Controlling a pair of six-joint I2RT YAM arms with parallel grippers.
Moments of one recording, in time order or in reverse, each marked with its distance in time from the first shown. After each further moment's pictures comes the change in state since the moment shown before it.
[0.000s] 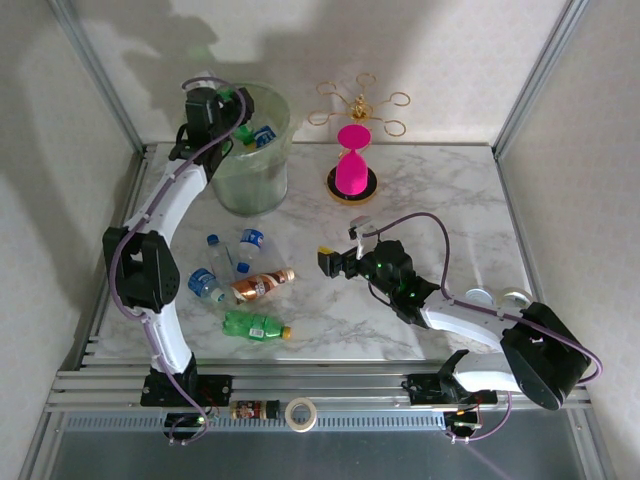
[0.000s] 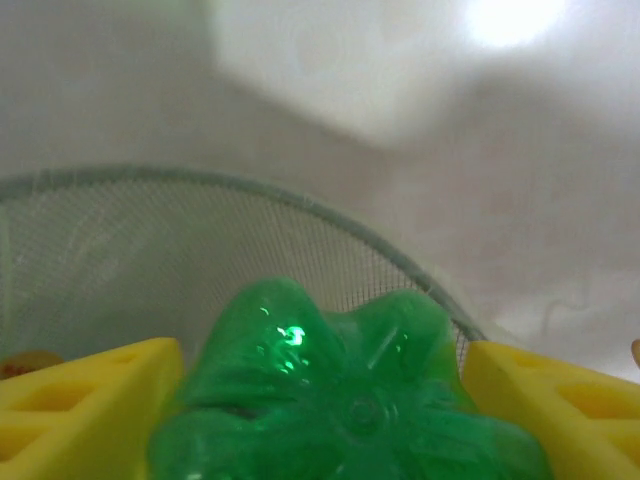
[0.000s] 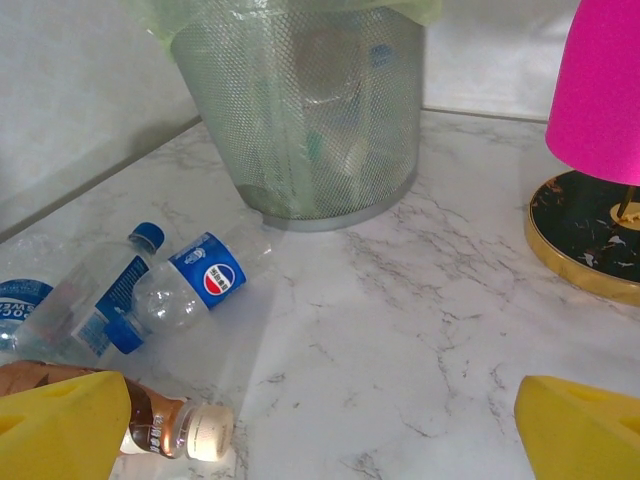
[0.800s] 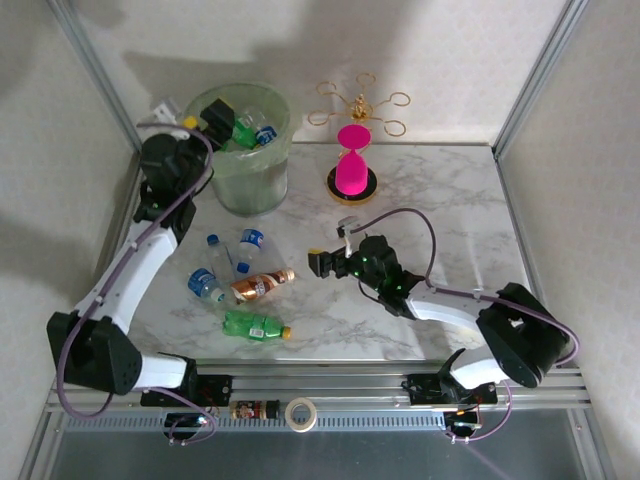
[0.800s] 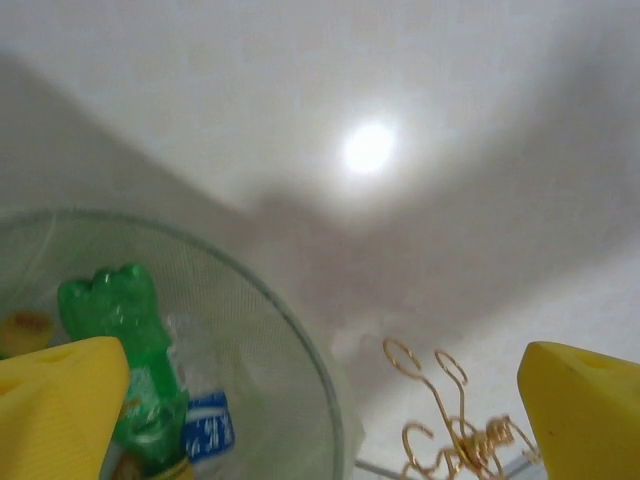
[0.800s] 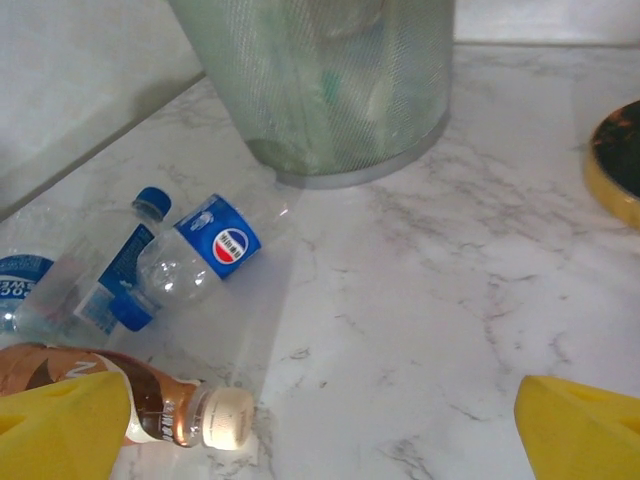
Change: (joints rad) left arm -0.014 -0.578 -0.611 0.334 0.060 -0.183; right arm 0.021 0.175 0.081 -0.004 -0.051 0.067
